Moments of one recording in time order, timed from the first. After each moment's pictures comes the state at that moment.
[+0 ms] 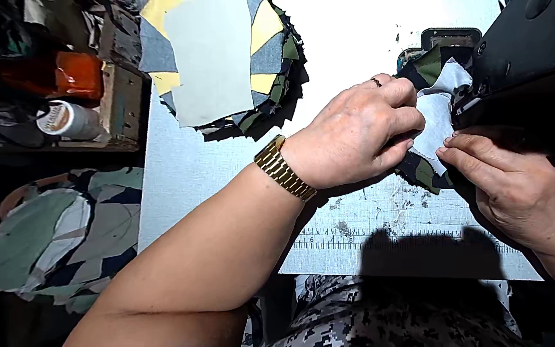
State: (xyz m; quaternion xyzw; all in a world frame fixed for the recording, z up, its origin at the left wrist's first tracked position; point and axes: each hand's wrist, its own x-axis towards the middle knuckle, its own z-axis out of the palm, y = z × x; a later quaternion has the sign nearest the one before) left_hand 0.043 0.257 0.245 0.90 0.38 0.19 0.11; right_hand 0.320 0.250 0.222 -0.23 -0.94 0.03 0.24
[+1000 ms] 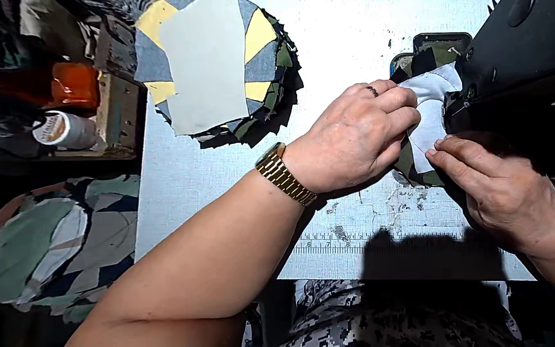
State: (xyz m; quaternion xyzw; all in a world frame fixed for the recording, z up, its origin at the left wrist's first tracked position) left_hand 0.048 0.259 0.239 0.90 0.37 0.20 0.07; right_hand 0.318 0.250 0.218 -0.22 -0.95 0.03 0.23
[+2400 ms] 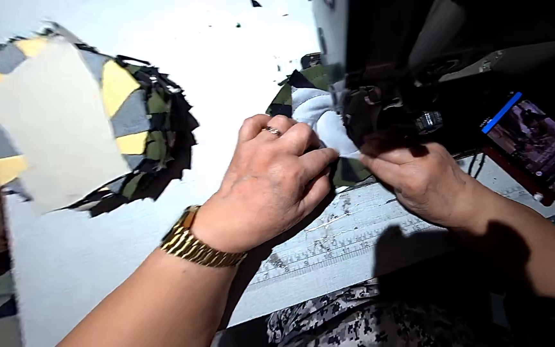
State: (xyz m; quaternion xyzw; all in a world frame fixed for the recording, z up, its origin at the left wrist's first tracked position) left_hand 0.068 0.236 0.245 0.90 0.38 0.19 0.02; right_hand 0.328 0.249 0.228 -0.25 -0.93 0.03 0.26
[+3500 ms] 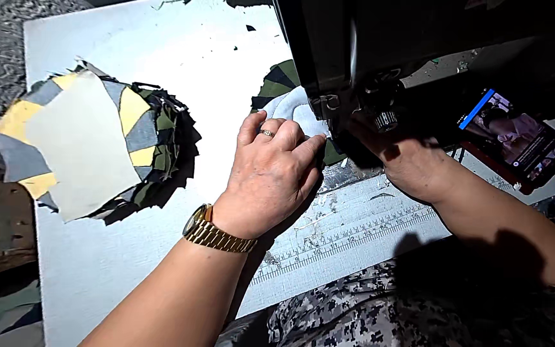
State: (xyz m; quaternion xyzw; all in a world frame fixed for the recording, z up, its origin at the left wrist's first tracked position) left_hand 0.080 0.243 0.238 0.89 0.42 0.17 -0.03; right_hand 0.335 0.262 0.229 -0.38 -0.91 -0.01 0.18
